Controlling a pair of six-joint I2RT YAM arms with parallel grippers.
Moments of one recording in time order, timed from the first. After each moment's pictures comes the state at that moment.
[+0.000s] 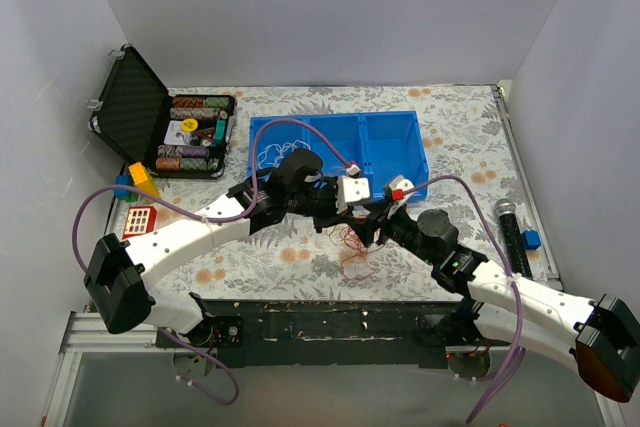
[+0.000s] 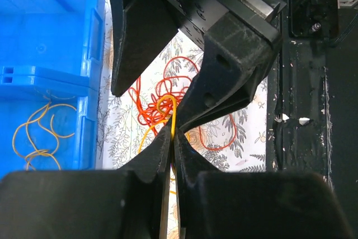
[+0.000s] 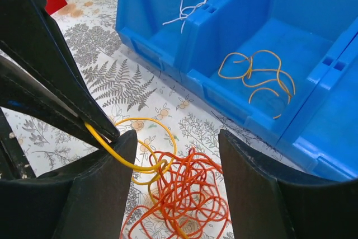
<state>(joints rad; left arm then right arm) -0.91 1.37 1.12 -0.35 0.47 0.39 0.85 0.86 0.32 0.41 -0.02 0.16</state>
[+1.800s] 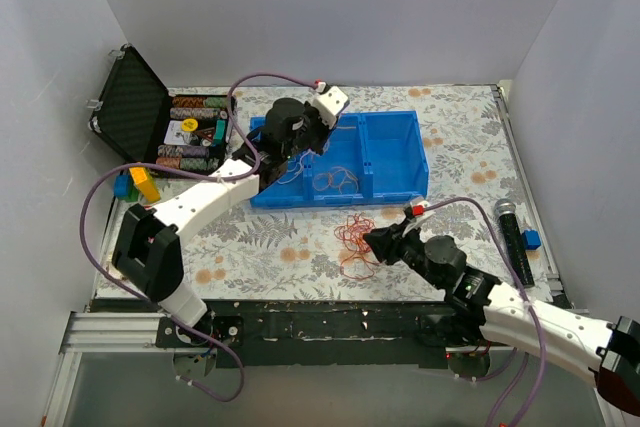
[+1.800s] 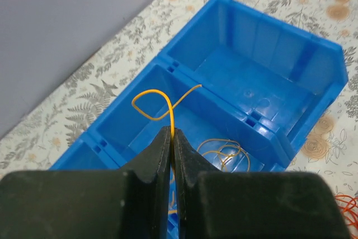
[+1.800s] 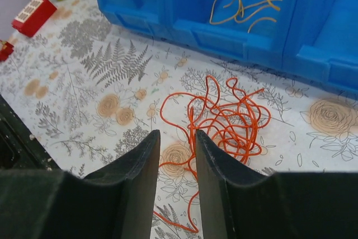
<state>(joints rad) -0.68 1.55 1.31 0.05 0.09 0.24 0.96 0.67 0.15 0.31 0.19 0.41</state>
